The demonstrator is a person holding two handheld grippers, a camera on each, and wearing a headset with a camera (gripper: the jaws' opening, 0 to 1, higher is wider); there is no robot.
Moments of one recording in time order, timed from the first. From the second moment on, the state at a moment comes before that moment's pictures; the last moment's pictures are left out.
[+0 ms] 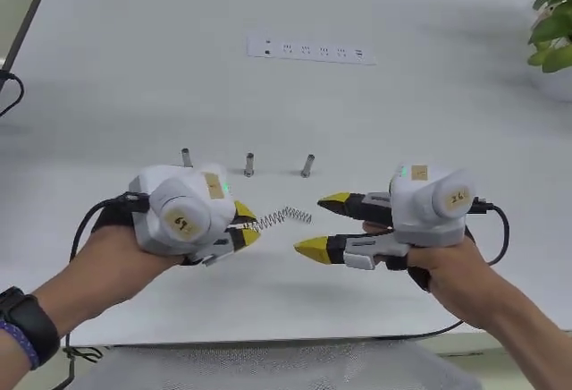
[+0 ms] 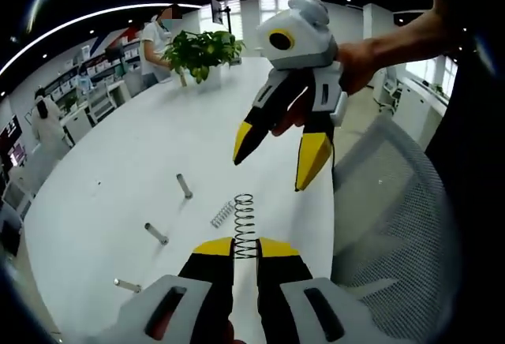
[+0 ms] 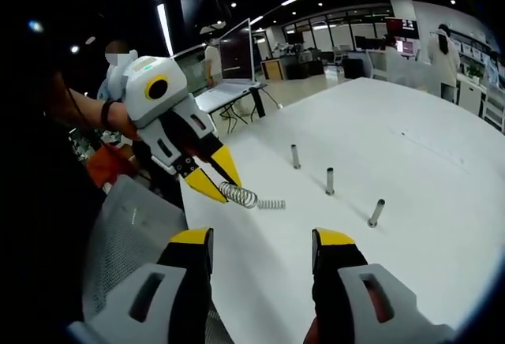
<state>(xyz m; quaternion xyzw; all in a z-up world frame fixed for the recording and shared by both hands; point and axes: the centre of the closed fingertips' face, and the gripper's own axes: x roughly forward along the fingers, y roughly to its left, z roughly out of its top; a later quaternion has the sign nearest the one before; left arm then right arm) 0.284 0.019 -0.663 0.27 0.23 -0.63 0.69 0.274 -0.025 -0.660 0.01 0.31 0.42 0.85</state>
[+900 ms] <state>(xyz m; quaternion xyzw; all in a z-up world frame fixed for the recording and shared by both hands) 0.256 0.001 -0.653 0.30 0.20 -0.68 0.64 0.255 -0.001 -0.644 0.05 0.29 0.49 0.82</state>
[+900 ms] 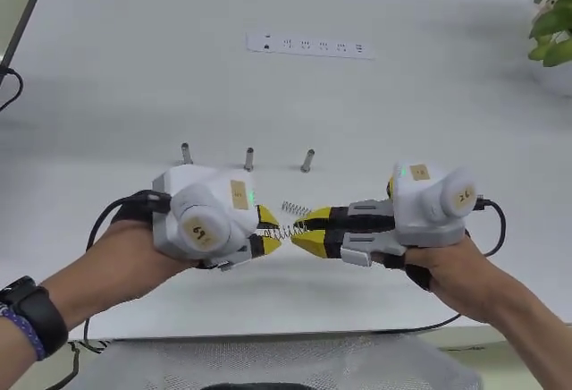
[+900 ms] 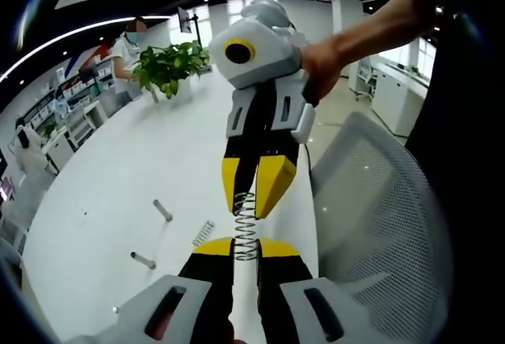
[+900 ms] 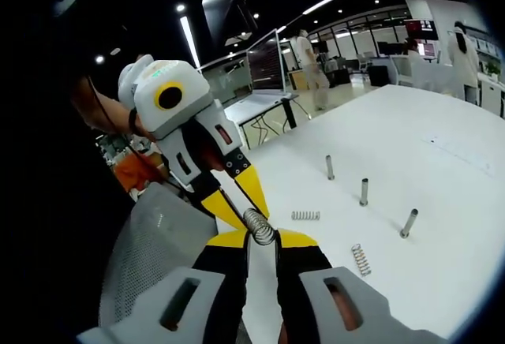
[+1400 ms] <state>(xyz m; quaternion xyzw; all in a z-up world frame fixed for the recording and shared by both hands) 0.256 -0.002 -0.653 0.30 0.19 -0.68 0.64 0.255 0.000 -0.639 0.04 0.29 0.49 0.82</state>
